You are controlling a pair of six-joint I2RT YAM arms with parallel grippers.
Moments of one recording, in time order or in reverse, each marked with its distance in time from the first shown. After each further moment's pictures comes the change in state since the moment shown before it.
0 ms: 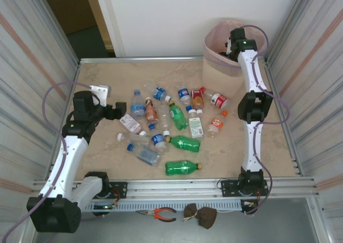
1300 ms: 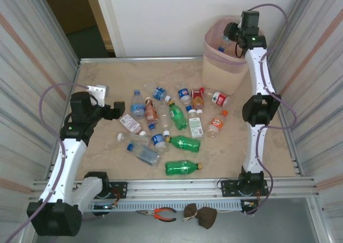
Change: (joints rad) left arm 0.019 -0.035 0.000 0.001 0.000 0.001; right arm -0.031 -0.114 -0.045 0.537 0.040 0.261
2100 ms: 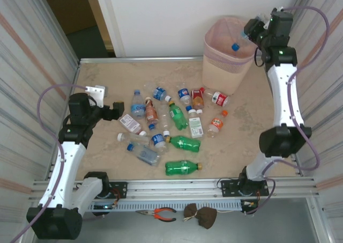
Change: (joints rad) left arm 0.000 -0.037 0.000 -0.008 -0.008 0.008; right arm -0.070 -0.610 -0.551 0.135 -0.011 0.131
